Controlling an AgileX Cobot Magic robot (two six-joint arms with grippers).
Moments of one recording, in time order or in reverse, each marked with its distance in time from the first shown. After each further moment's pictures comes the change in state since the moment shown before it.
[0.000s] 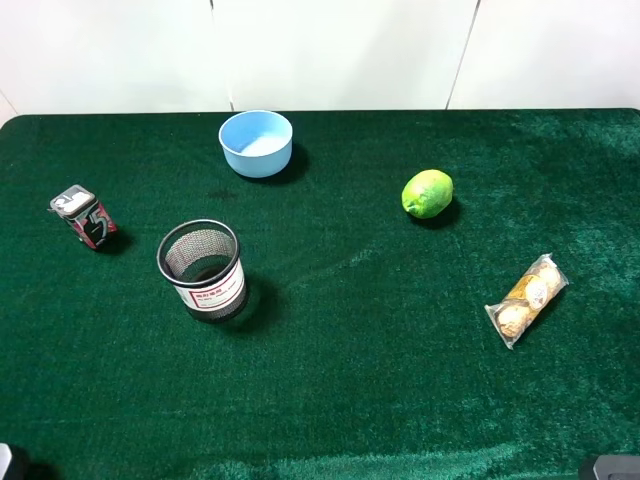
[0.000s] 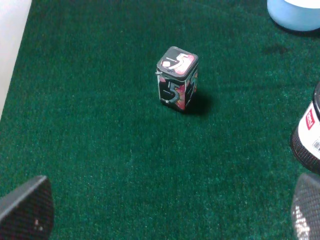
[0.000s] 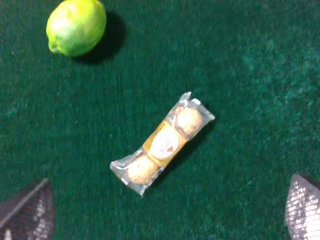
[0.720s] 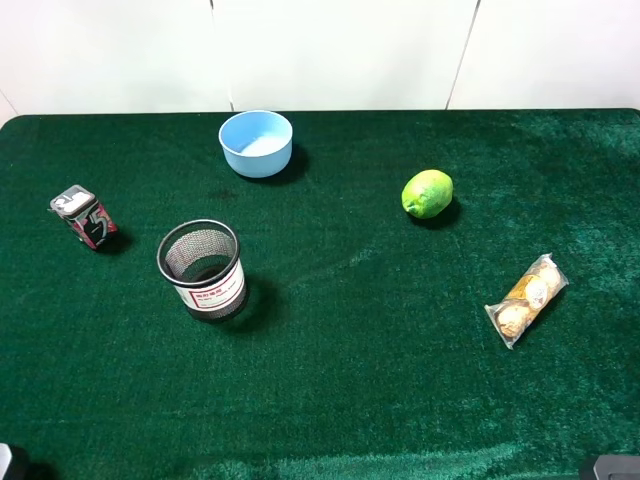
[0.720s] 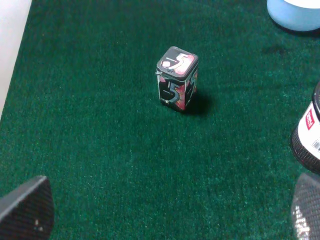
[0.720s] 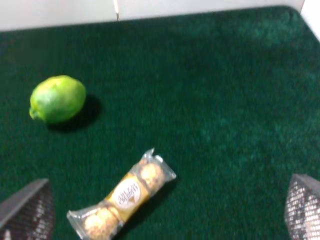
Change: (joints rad) left arm 0.000 0.000 0.000 0.000 0.000 0.000; right arm 0.000 -0.708 0.331 -0.110 -0.118 -0.014
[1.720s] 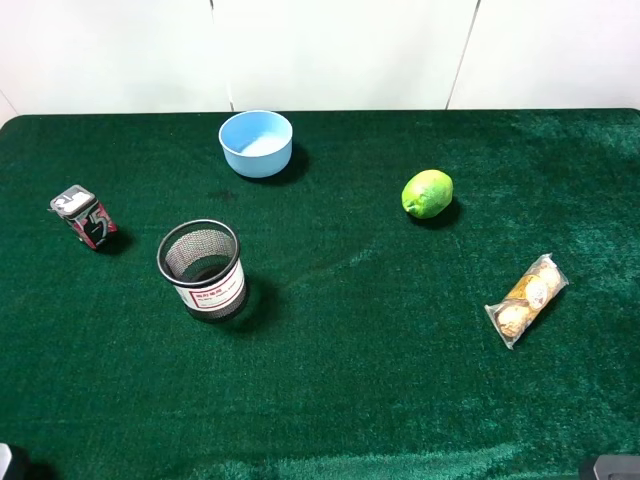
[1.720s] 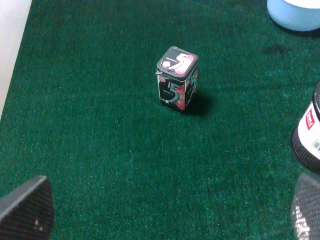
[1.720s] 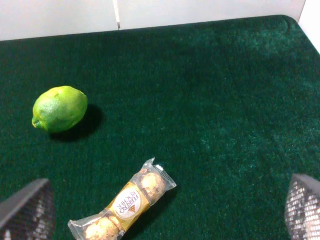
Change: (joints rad) left arm 0.000 0.000 0.000 0.000 0.000 0.005; right arm 0.000 -0.042 0.000 0.000 0.000 -0.001
